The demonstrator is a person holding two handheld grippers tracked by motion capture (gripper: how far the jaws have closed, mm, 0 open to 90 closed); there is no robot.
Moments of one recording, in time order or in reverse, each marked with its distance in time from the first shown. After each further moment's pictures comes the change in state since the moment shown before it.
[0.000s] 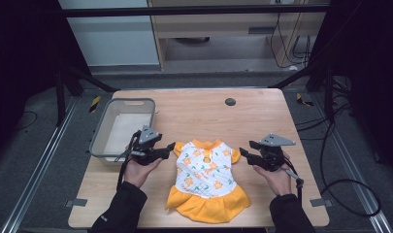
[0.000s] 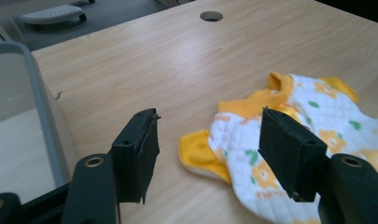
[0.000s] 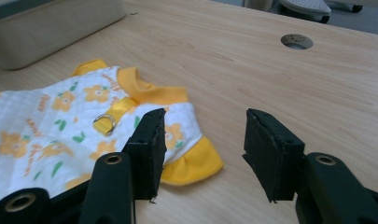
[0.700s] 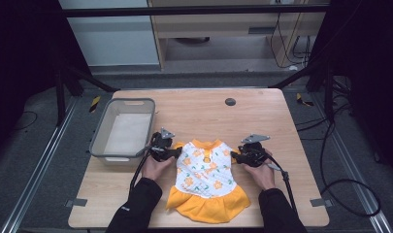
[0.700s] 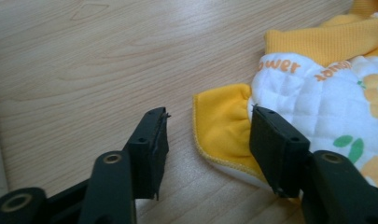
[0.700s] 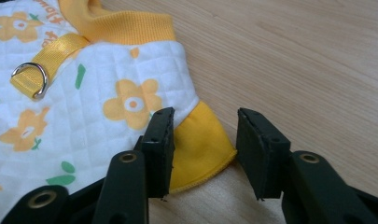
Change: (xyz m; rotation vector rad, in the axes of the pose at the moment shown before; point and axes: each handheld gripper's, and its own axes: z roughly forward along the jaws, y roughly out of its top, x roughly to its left) left arm 0.004 -0.036 0.081 0.210 0.015 -0.036; right arm -0.006 -0.026 0.072 0.208 0.000 0.001
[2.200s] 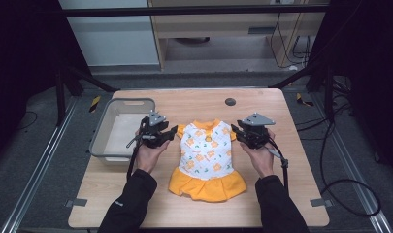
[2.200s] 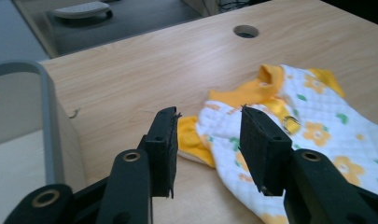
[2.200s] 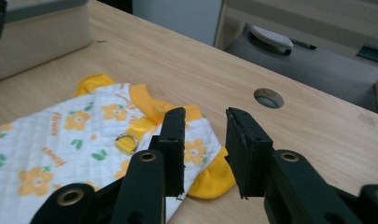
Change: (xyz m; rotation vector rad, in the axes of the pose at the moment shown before) left arm 0.000 0.046 -0.065 -0.217 0.046 -0.019; right arm 0.010 0.071 -0.046 -0.264 -0.126 -0.109
